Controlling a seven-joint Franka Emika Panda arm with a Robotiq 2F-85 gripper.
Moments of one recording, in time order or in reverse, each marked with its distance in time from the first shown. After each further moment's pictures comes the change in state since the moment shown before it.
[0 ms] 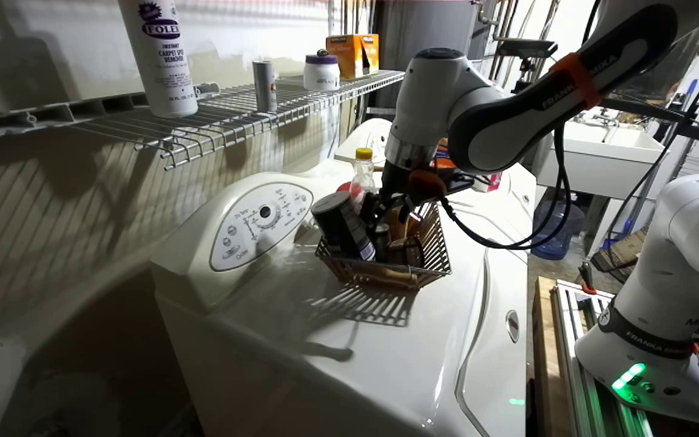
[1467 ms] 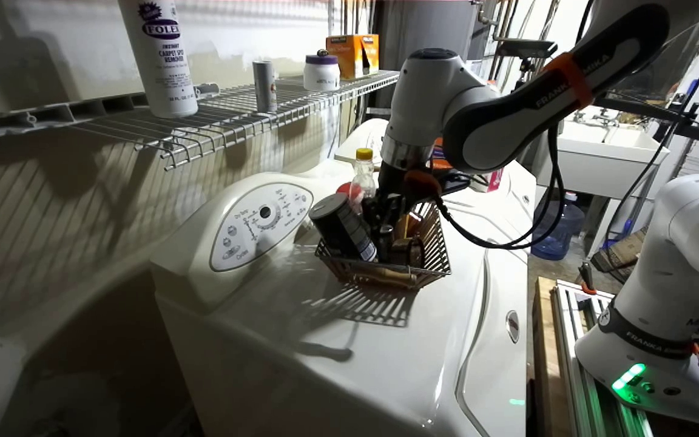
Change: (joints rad) arm 0.024 0.018 -0.016 0.026 0.001 -0.024 0.021
